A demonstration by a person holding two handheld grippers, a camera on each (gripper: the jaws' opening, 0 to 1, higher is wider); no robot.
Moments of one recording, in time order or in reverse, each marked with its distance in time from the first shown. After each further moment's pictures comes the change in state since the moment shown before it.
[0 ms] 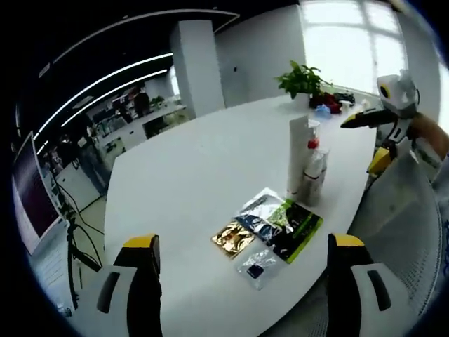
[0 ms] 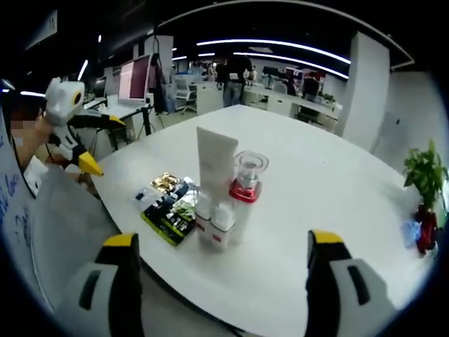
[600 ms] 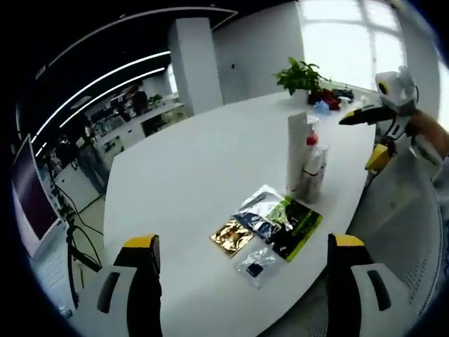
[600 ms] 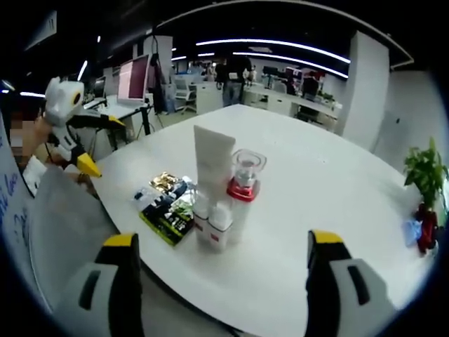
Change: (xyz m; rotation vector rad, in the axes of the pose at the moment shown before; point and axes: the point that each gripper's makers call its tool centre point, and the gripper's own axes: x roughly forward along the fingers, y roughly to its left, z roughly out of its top) left arm 0.001 -0.001 -0.002 0.012 0.019 0.002; right arm 0.004 -0.003 -0.004 0.010 0.008 0.010
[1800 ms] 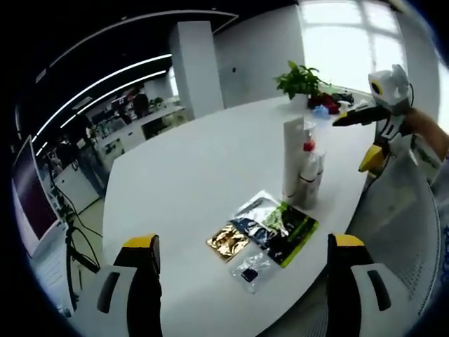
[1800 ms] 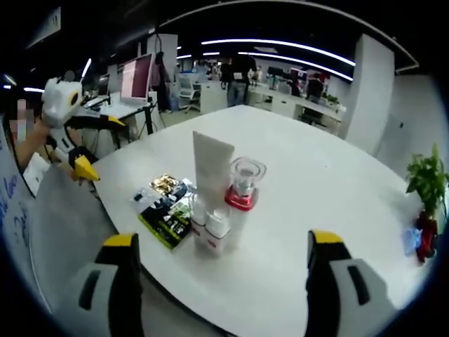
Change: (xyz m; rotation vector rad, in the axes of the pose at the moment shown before) left arm 0.000 -0.009 0.008 -0.005 -0.024 -0.008; right arm 0.001 -0.003 0.011 -0.030 -0.005 0.011
